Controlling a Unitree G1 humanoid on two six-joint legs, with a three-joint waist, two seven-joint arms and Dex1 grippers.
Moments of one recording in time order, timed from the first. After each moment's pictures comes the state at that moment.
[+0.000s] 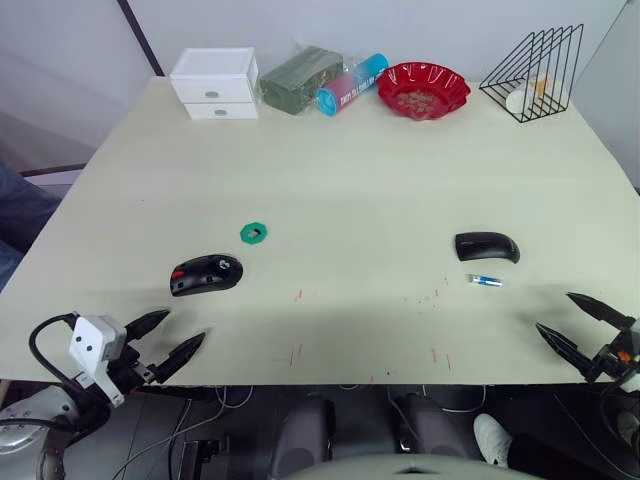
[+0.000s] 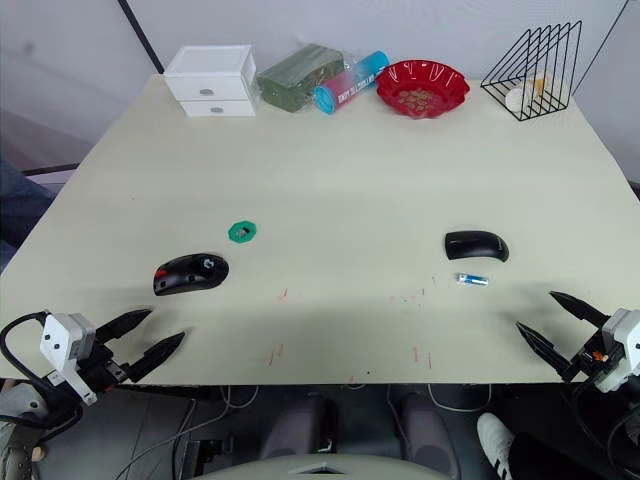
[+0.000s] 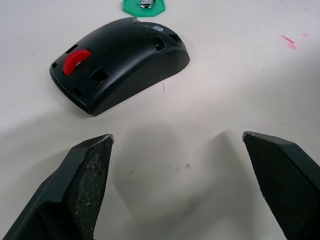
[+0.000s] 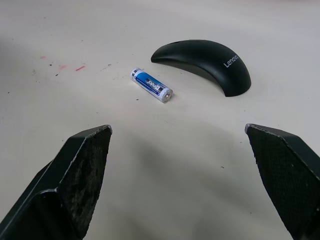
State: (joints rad) left arm 0.41 0.65 0.54 -0.03 -0.47 0.08 -1.02; right arm 0.31 -0.63 -0.45 0.13 0.55 -0.20 1.12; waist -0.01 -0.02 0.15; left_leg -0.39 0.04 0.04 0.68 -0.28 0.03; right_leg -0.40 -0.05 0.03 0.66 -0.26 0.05
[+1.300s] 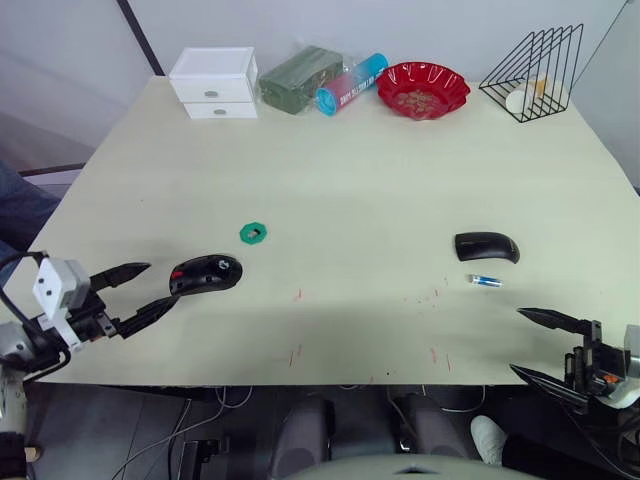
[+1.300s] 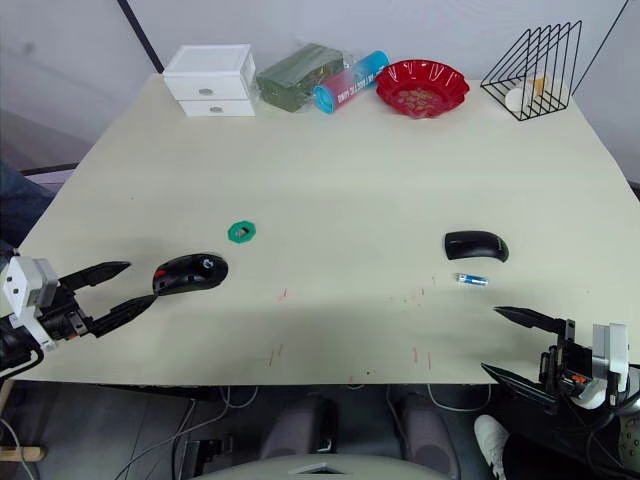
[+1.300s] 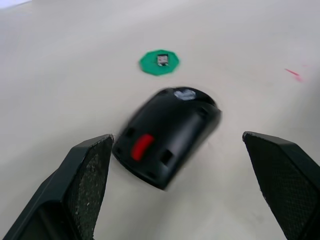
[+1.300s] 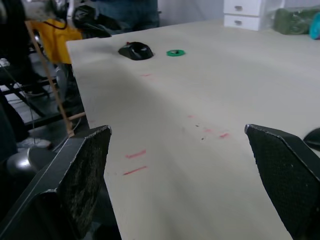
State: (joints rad) left arm 0.04 0.92 0.49 0.35 -0.48 -0.03 -1.30; right arm 0.30 -0.60 -0.36 -0.03 0.71 -0.16 1.51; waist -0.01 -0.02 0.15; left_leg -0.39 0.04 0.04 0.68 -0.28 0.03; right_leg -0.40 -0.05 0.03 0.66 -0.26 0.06
